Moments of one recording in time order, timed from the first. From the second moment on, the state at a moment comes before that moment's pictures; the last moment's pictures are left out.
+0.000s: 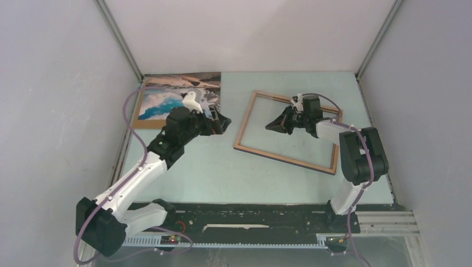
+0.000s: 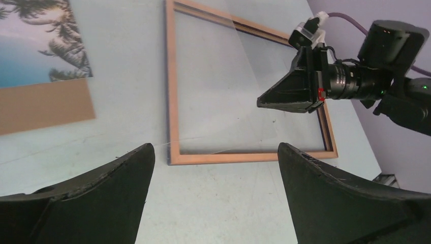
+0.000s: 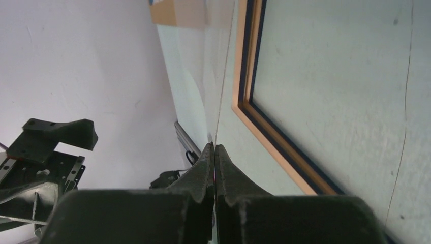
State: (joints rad) left arm -0.44 1.07 0.84 -0.08 0.11 -0.50; right arm 0.20 1.78 1.00 0.11 -0.80 0.95
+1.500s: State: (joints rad) left arm -0.73 1.58 0.32 0.95 -0.21 -2.07; right arm 0.28 1.58 0.63 0.58 -0.69 1.28
